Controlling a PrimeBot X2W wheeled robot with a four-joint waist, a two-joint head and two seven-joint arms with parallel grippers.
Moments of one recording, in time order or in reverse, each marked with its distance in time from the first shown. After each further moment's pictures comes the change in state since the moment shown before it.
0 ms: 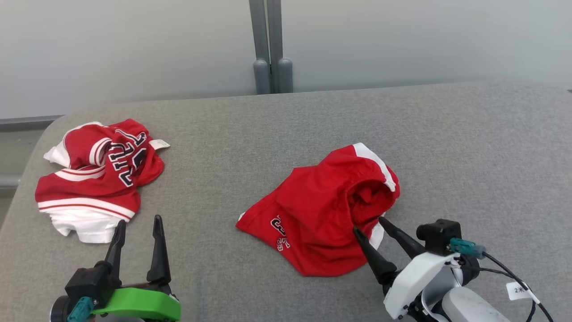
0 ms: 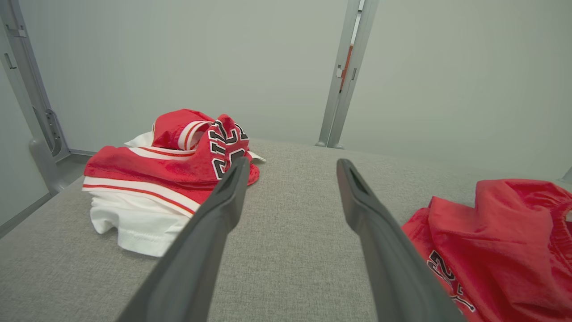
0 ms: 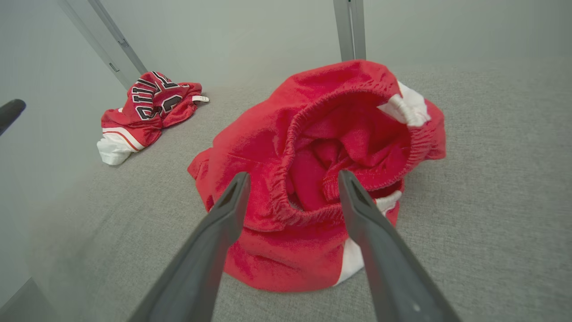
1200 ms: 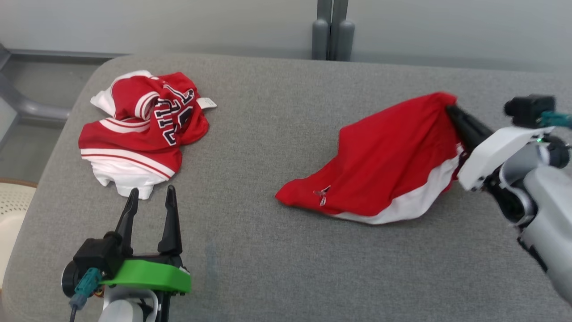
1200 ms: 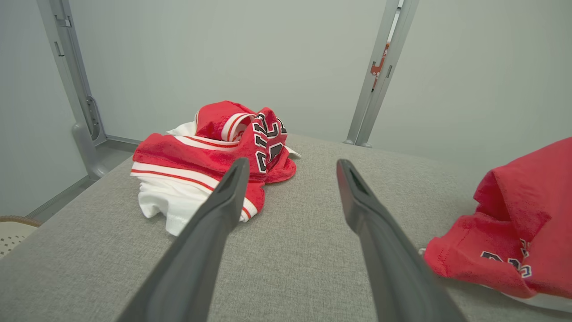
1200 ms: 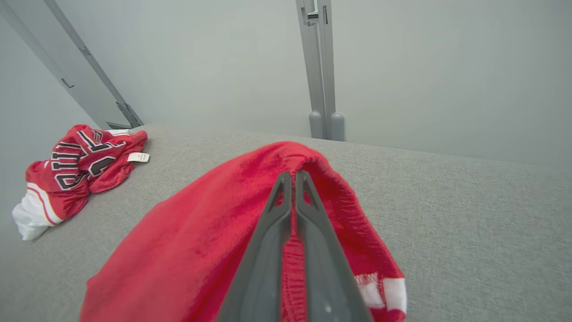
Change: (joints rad) left arm -0.098 -0.037 -0.003 0.028 0.025 -0.058 0.000; right arm -0.417 -0.230 -0.016 0.187 0.211 0.000 0.113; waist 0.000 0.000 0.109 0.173
